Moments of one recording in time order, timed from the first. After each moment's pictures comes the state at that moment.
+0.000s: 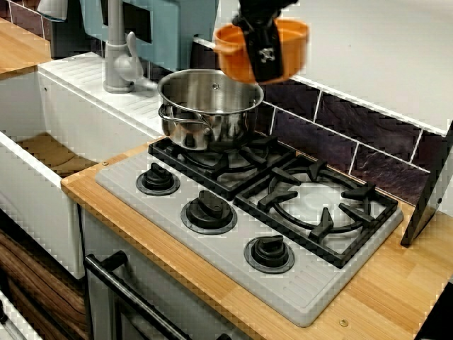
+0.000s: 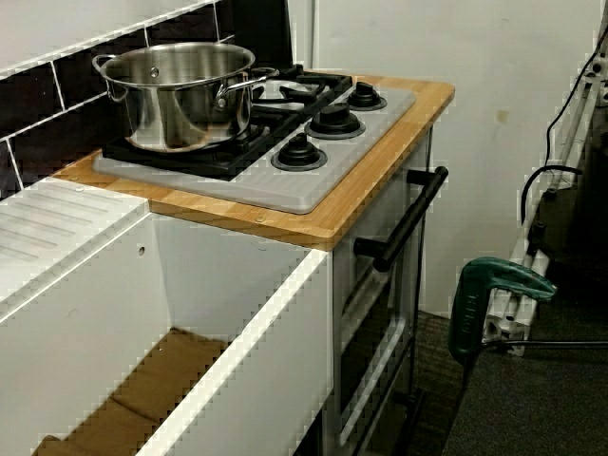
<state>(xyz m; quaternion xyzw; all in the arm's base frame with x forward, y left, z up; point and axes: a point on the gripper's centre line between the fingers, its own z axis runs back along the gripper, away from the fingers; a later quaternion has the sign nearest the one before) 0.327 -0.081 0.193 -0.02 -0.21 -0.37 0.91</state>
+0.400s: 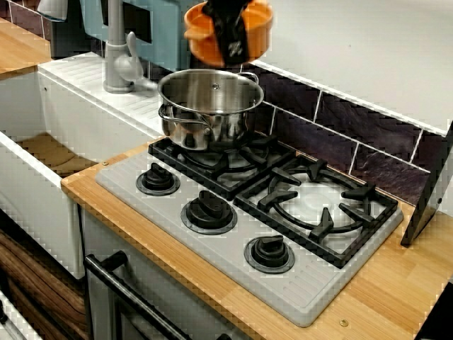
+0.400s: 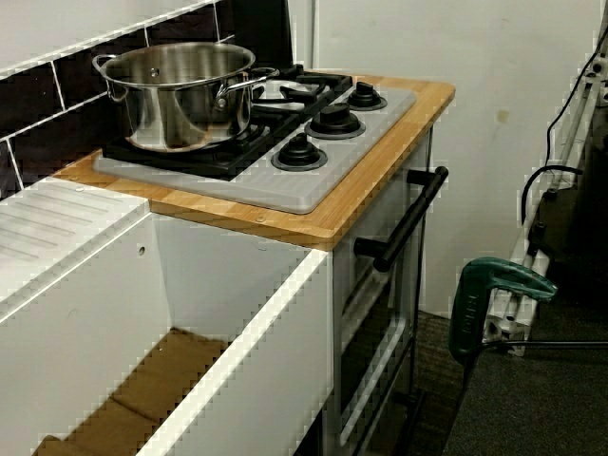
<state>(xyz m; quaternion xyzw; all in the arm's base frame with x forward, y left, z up) 0.338 -0.039 0.179 0.06 -0.21 -0.35 0.91</state>
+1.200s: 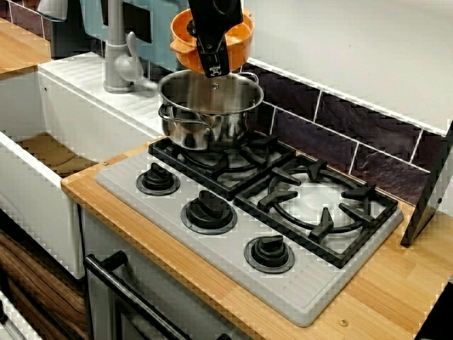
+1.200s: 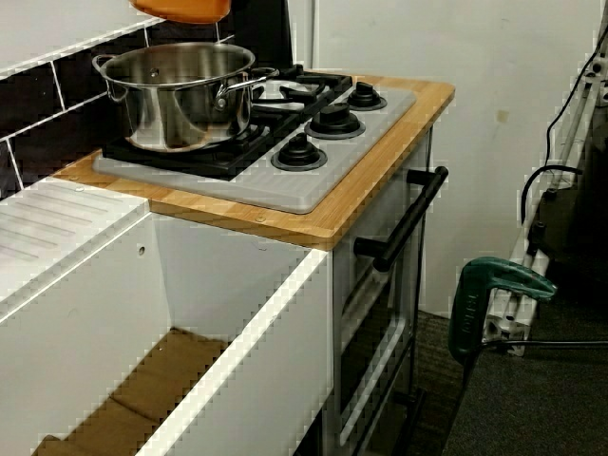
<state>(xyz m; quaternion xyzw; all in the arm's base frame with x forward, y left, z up) 0.346 -0.012 0.161 0.10 -0.21 -0.35 0.90</state>
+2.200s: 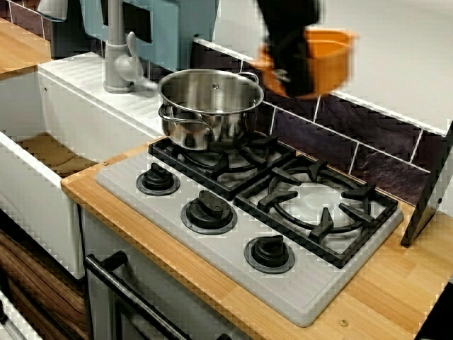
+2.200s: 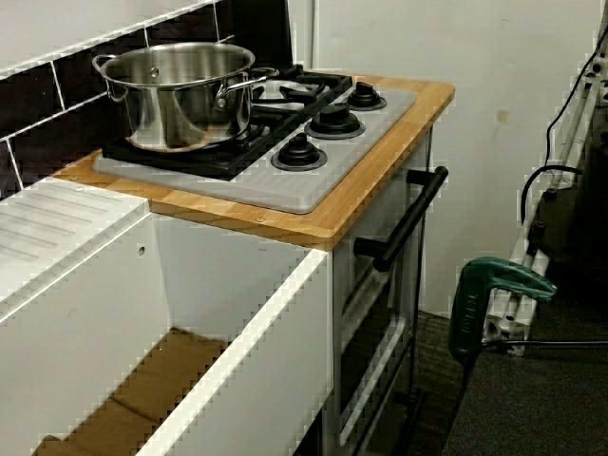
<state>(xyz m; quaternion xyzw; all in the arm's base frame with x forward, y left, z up) 0.337 -0.138 0.177 -0.06 -0.24 -0.54 0.81</state>
